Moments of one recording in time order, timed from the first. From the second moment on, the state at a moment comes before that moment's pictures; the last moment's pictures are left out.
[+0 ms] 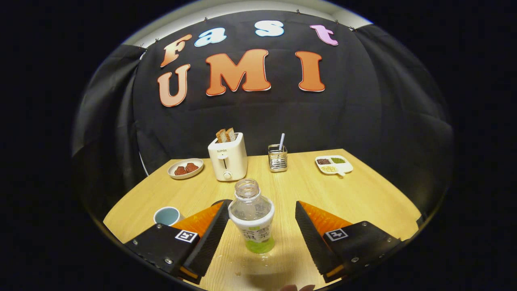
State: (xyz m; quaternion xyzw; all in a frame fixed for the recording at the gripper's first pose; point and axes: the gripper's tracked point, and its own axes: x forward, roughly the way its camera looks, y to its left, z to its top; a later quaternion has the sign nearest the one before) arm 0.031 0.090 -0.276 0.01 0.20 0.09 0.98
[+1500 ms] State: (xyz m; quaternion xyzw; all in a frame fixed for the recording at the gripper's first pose) arm 0.030 0.123 -0.262 -0.20 0.27 0.08 0.94
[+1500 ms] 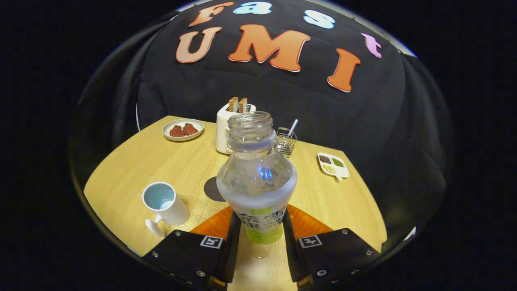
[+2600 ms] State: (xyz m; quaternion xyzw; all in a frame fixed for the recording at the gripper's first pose) arm 0.059 0.166 -0.235 -0.63 0.10 0.07 0.77
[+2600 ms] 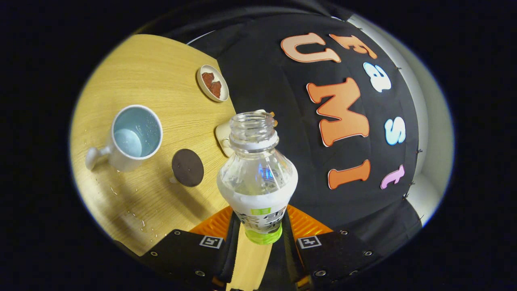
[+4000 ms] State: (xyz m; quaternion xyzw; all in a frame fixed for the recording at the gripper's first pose) arm 0.078 0.192 -0.222 -0.79 0.00 0.12 0.61
